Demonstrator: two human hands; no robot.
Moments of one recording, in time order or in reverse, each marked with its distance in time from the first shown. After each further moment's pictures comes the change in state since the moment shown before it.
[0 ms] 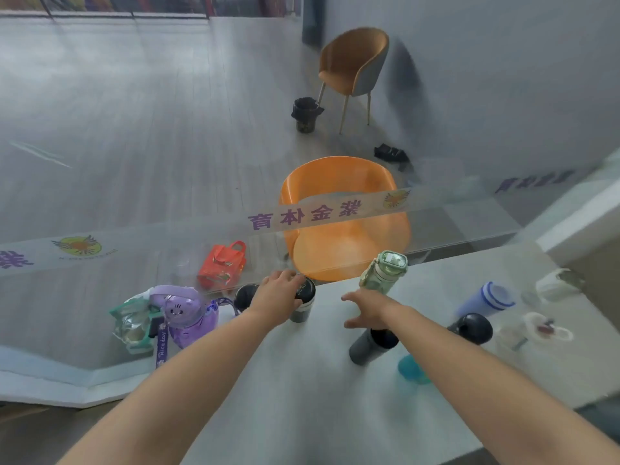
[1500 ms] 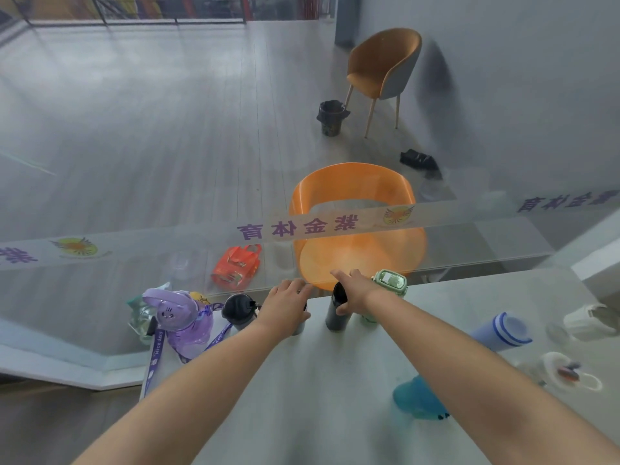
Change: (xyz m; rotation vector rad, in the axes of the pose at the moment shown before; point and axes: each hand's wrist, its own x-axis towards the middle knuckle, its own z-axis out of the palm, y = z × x) left_hand 0.031 0.042 0.013 0.058 -0.004 -0.057; right_hand 0.058 0.014 -0.055 -0.004 0.051 -0.044
